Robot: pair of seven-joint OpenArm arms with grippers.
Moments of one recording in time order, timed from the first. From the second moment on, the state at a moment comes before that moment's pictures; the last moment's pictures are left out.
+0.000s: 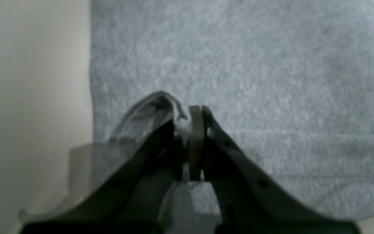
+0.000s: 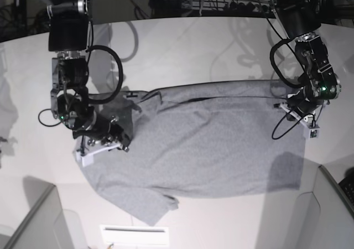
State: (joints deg) left arm -3.9 -14.0 -27.5 82.9 -15.8 -22.4 55.8; right arm 12.2 8.4 0.0 81.3 49.5 -12.4 -52.4
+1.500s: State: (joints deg) left arm 12.5 -10.3 -57.4 91.2 -42.8 -22.5 55.7; right arm -18.0 0.4 15.7 106.1 50.2 -13.5 -33.4
